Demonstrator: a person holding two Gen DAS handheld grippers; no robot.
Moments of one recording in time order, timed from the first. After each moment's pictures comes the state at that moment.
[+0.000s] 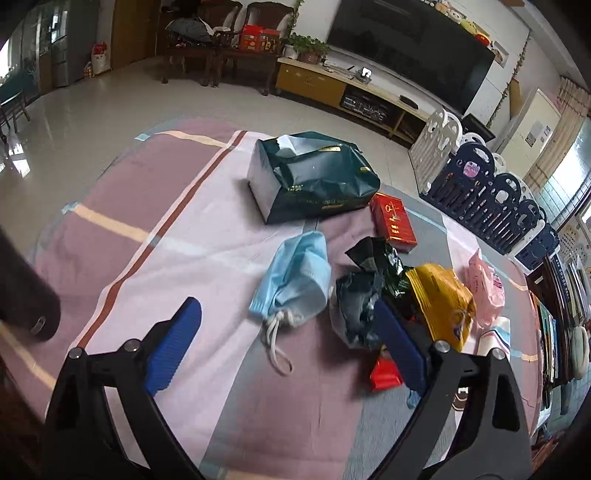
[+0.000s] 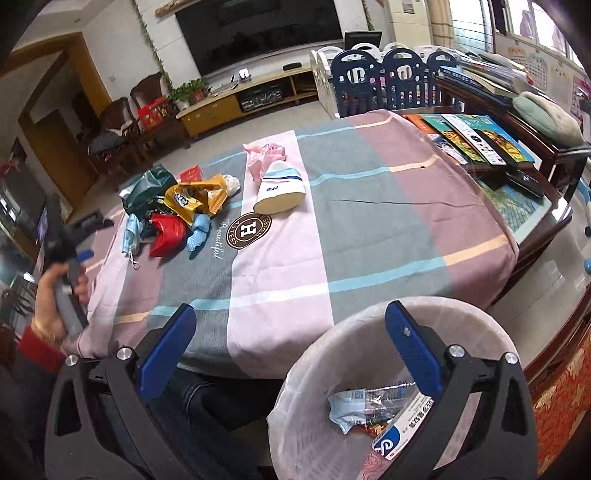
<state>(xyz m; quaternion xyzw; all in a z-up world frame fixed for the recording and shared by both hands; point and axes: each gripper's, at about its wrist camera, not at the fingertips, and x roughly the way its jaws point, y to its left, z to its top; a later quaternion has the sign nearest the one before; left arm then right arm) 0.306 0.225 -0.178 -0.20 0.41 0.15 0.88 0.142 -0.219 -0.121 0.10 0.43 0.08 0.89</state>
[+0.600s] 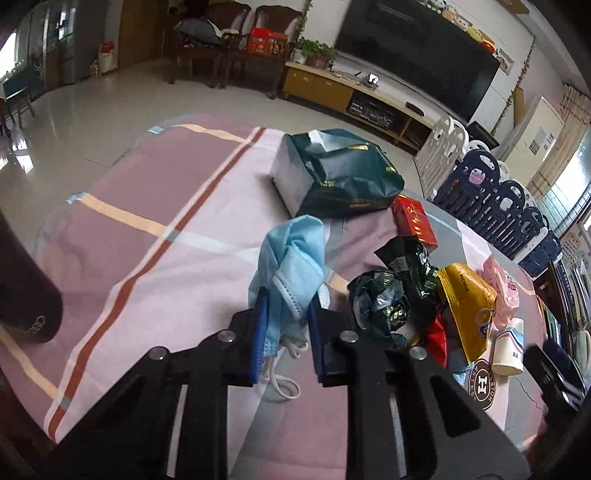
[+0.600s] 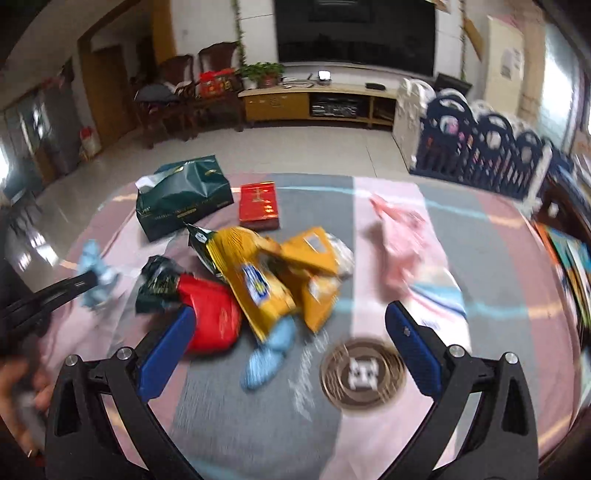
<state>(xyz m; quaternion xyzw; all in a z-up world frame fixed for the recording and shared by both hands) 0.276 0.242 -0.197 -0.21 0.38 0.17 0.88 0.336 -0.020 -0.152 -0.06 0.39 0.17 0.90</state>
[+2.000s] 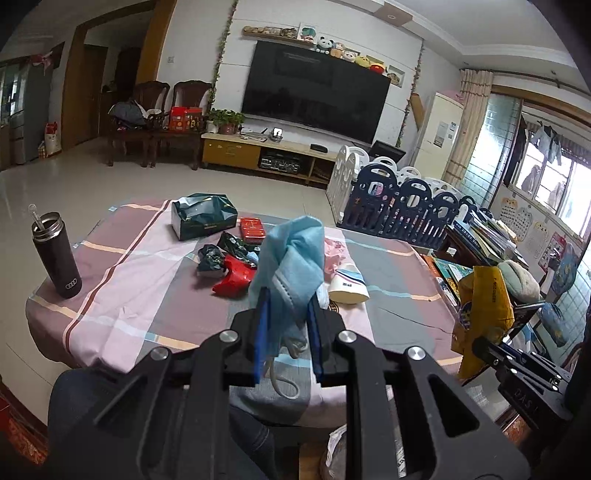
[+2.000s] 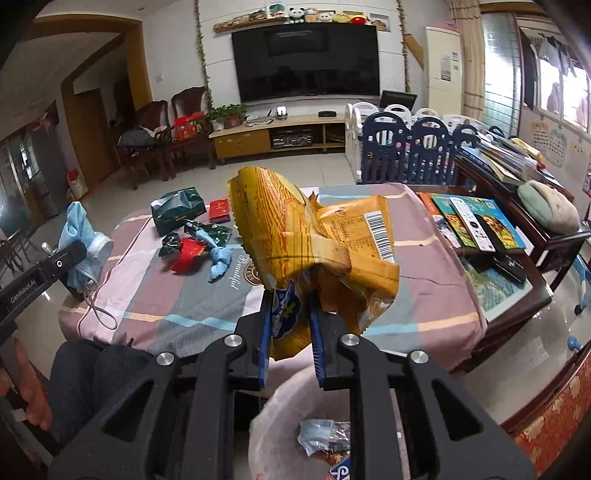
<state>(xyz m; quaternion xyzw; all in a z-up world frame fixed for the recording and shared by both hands) 0.066 0.010 -0.043 -0.12 0.27 0.04 0.96 0.095 -0.229 -0.054 0.02 0.34 0.11 0.93</state>
